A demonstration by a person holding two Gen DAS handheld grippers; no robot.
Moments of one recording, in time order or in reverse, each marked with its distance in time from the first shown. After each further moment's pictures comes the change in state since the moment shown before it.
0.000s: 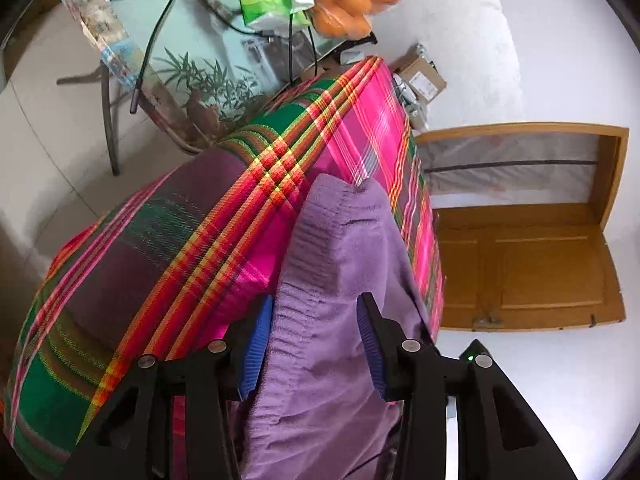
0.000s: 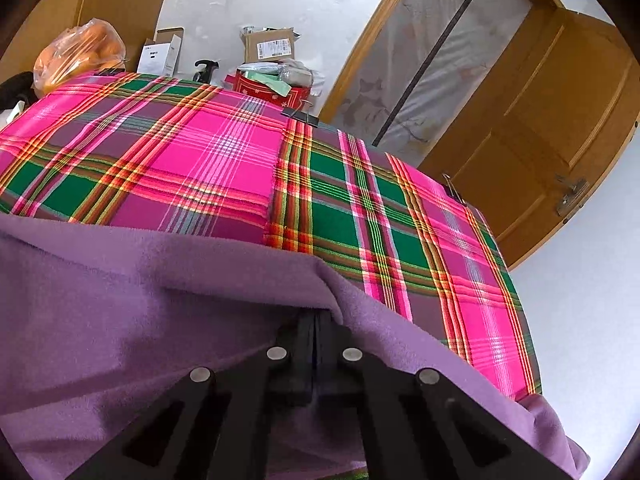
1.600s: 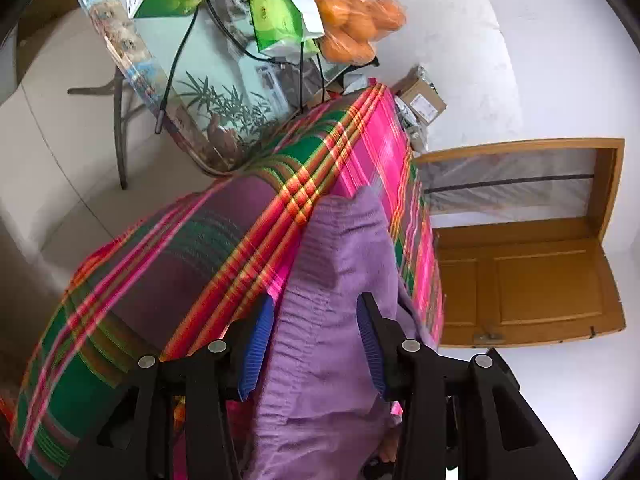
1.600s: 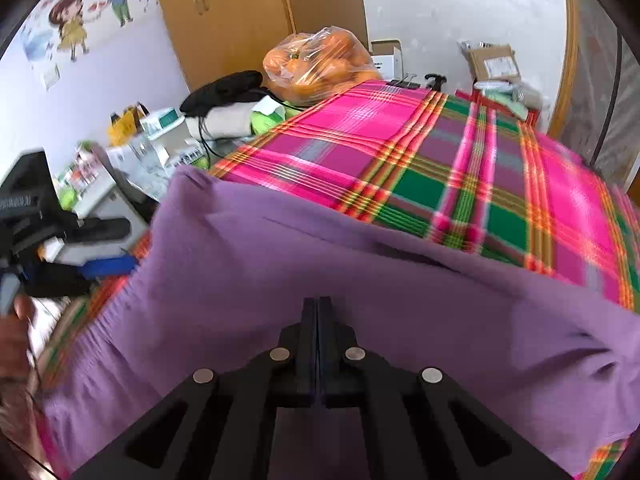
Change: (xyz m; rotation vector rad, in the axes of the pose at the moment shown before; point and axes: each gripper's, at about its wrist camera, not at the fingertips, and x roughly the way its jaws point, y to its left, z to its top) left arm -0.026 0.005 -0.005 0.030 -0.110 0.043; right arm -0.095 0.153 0.001 -0.171 -0.049 0.780
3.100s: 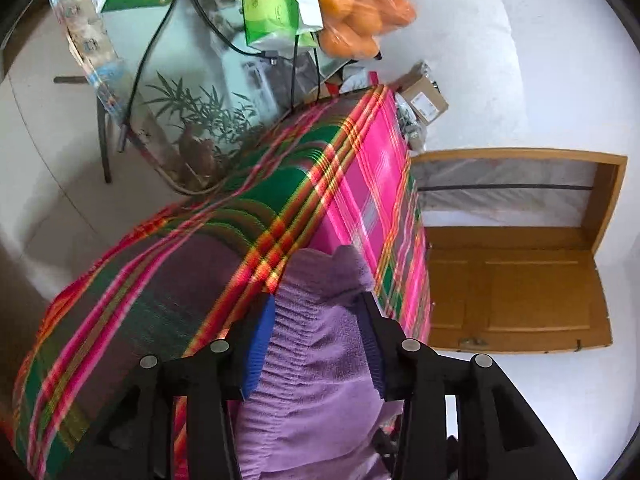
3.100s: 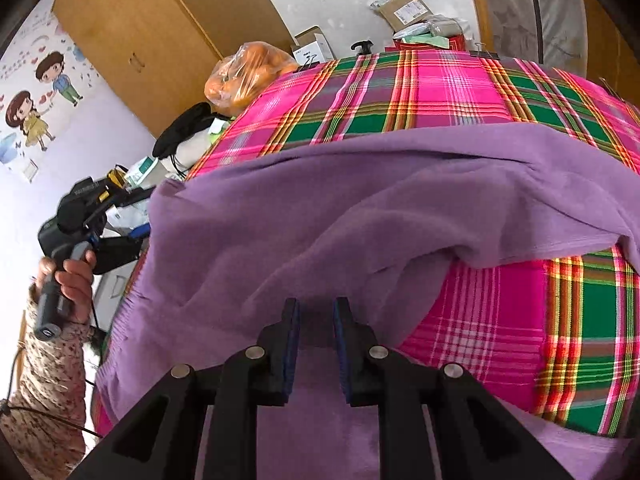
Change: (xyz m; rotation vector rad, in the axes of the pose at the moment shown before) left arm 0.030 -0.005 0.035 -0.063 0.079 -0.075; right arm -0.077 -0.070 -0.087 0.358 0.014 0.078
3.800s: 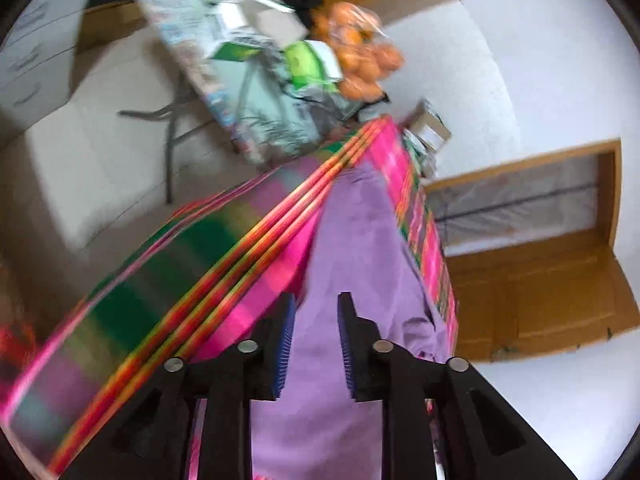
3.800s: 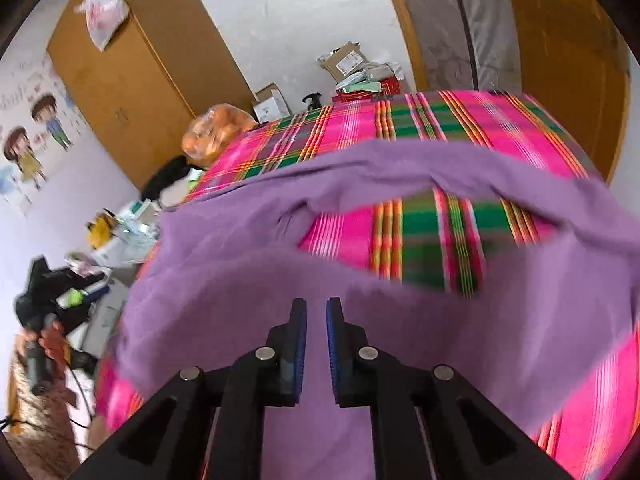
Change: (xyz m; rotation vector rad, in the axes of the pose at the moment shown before) left arm -0.119 0.001 -0.131 0.098 -0.239 0.157; right arm -0.135 -0.040 -0.075 0.081 -0.191 -0.113
